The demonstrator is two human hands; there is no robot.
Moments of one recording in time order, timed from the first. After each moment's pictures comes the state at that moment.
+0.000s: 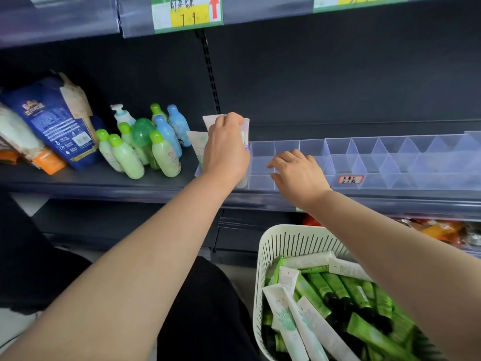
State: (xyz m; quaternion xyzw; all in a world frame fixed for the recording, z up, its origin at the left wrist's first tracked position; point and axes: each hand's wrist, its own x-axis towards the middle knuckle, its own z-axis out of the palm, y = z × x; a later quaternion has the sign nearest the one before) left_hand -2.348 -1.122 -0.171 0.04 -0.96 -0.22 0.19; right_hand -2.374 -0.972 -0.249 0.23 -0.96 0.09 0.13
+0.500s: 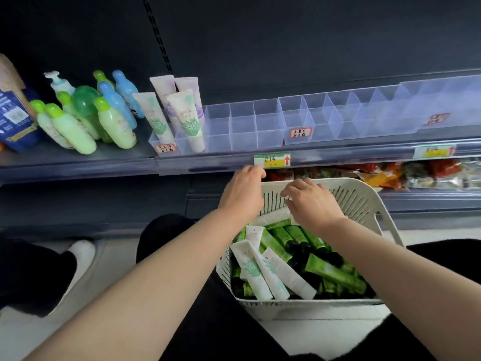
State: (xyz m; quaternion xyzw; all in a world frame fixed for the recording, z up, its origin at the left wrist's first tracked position) left_hand -2.262 -1.035 -0.287 -0.10 -0.97 -0.20 0.00; right_hand -2.255 -0.870 -0.332 0.15 -0.98 0.08 0.02
